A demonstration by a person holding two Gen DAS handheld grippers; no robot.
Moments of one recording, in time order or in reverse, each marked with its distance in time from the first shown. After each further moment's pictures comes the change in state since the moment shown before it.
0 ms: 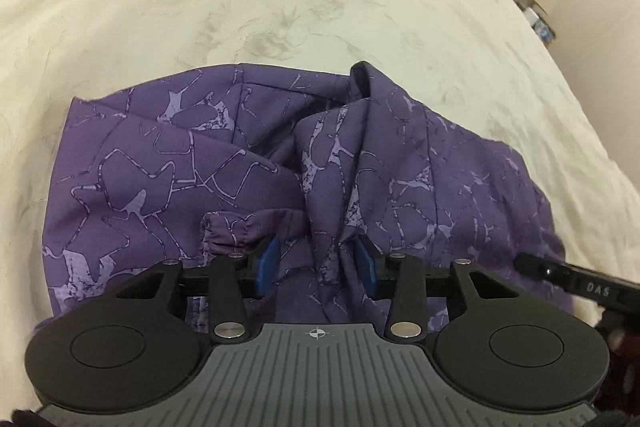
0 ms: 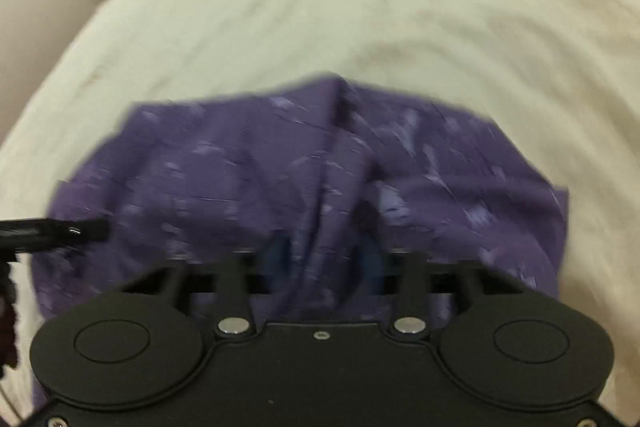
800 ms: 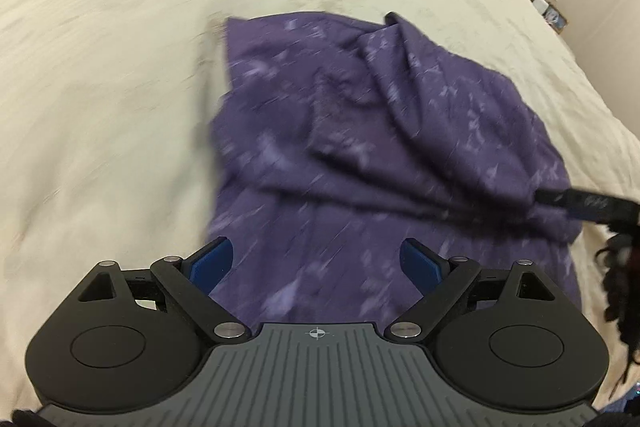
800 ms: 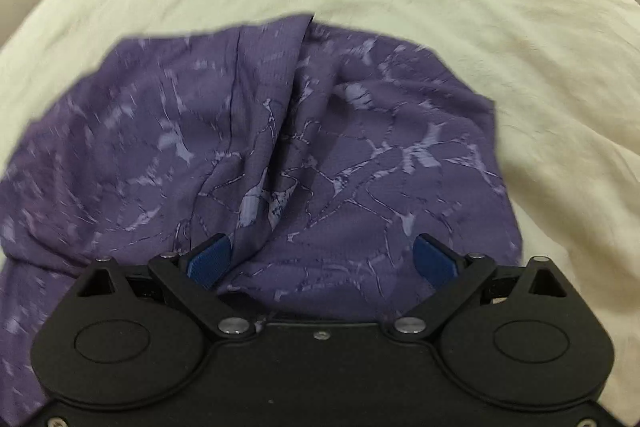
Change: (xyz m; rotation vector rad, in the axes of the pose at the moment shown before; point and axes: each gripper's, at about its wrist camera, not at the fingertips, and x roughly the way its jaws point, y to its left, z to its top) left arm -0.117 0.027 -0.118 -0.006 -0.018 0.119; right arm -0.044 0.035 -0.064 -0.002 -0.001 -0.212
